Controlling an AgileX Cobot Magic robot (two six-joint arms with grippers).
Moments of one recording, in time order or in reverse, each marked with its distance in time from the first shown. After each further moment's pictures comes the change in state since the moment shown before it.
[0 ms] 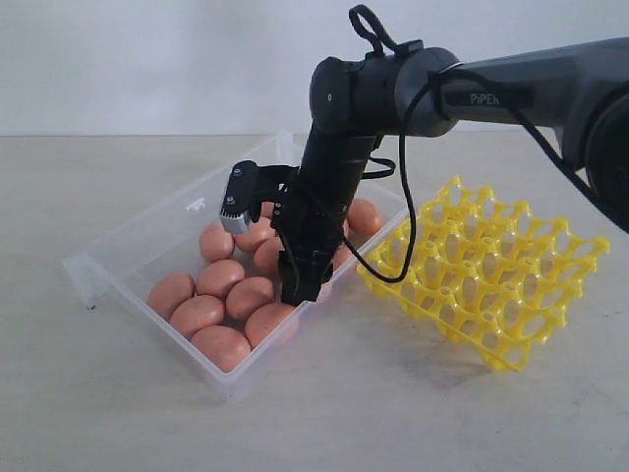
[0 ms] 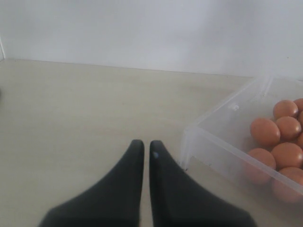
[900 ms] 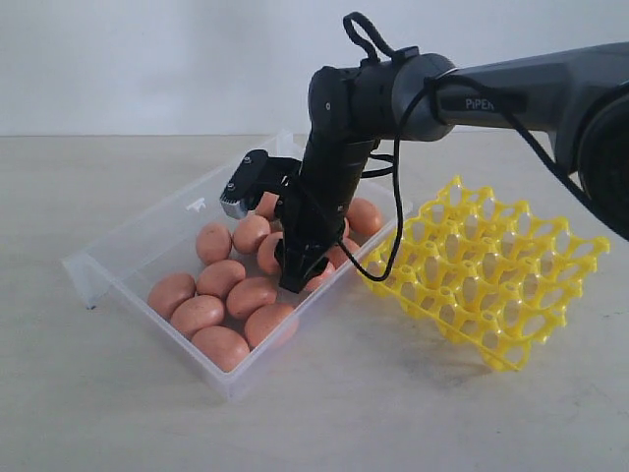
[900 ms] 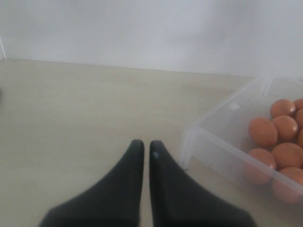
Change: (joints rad) left arm 0.000 0.000 0.000 0.000 0.000 0.000; right arm 0.000 0.012 -0.004 -0.076 -0.096 0.265
